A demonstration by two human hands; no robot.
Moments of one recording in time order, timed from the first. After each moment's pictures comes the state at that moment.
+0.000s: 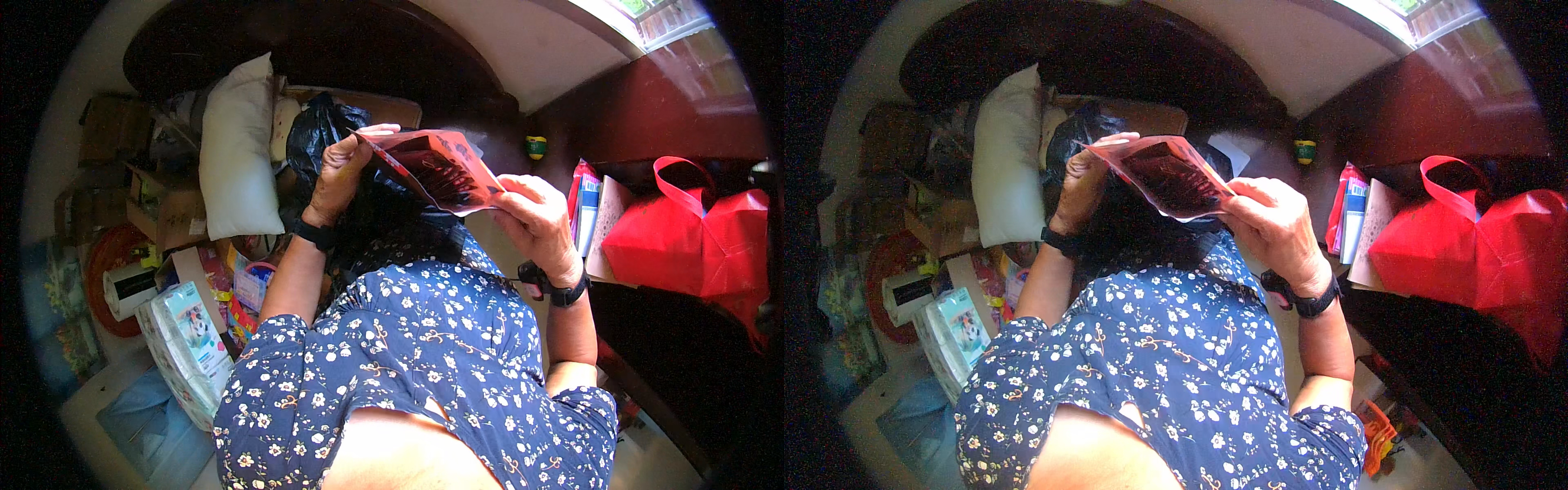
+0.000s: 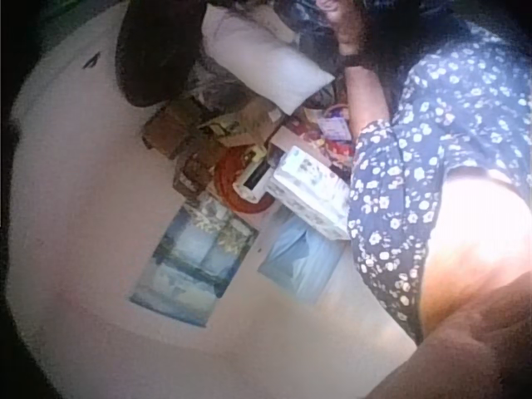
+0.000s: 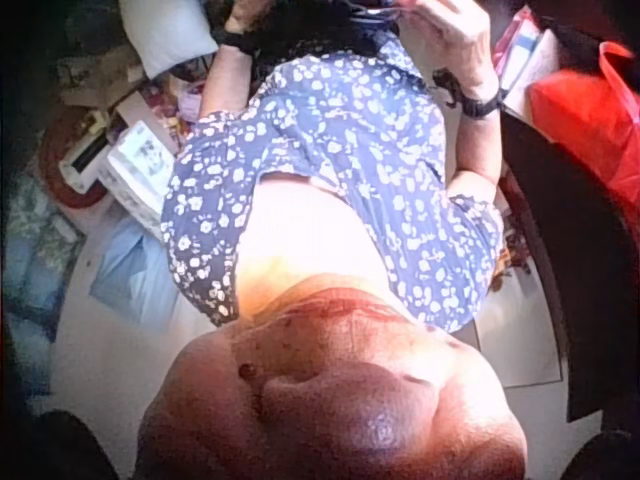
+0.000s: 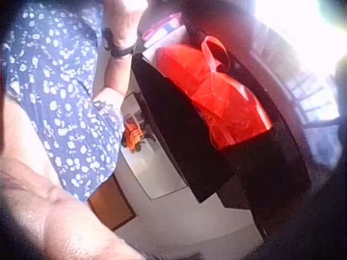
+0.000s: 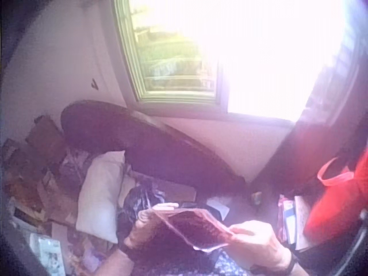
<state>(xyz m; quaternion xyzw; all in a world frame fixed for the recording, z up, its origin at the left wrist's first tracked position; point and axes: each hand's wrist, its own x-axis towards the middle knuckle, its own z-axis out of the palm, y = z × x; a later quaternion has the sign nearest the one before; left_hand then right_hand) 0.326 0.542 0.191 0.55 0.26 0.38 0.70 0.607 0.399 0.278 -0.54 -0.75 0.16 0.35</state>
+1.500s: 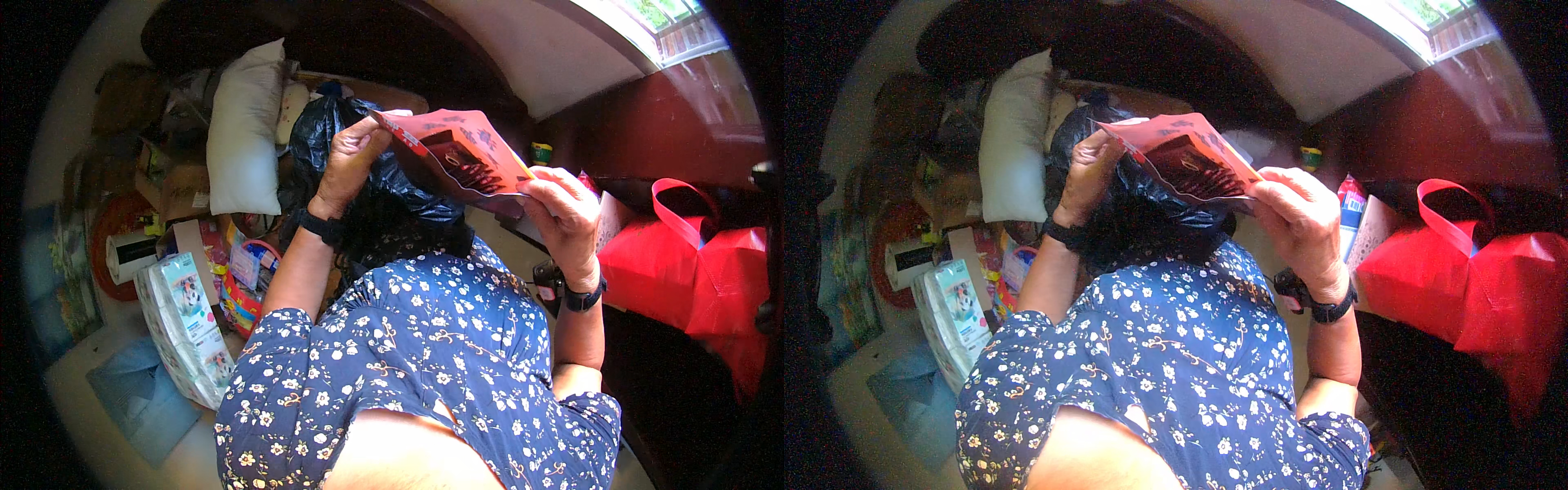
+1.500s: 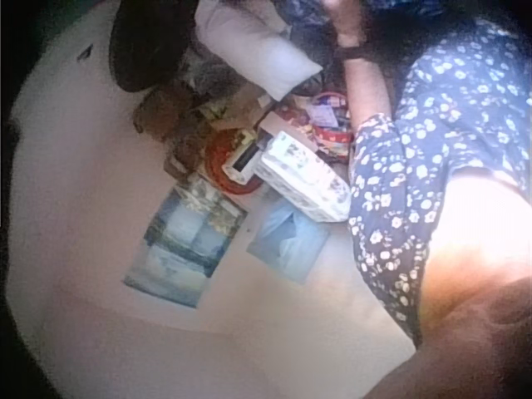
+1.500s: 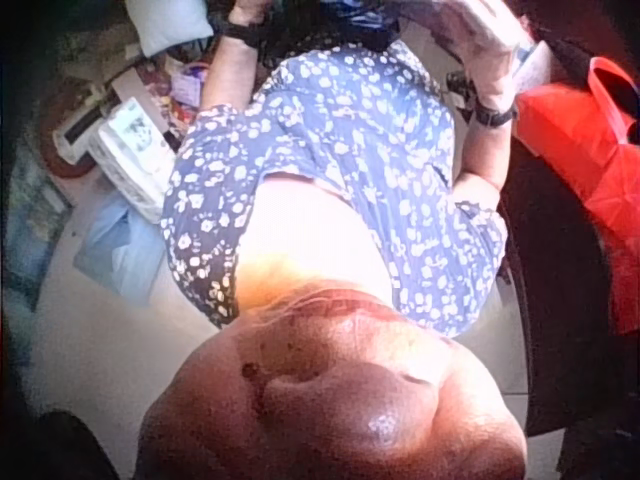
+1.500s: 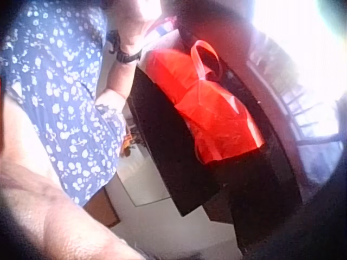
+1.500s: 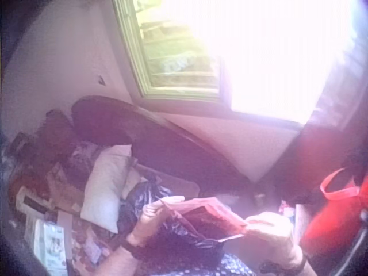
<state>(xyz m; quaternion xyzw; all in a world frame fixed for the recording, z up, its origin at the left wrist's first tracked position) 0.333 0.543 0.214 0.52 0.31 0.34 0.72 0.612 0.397 0.293 -0.58 -0.69 0.18 0.40</state>
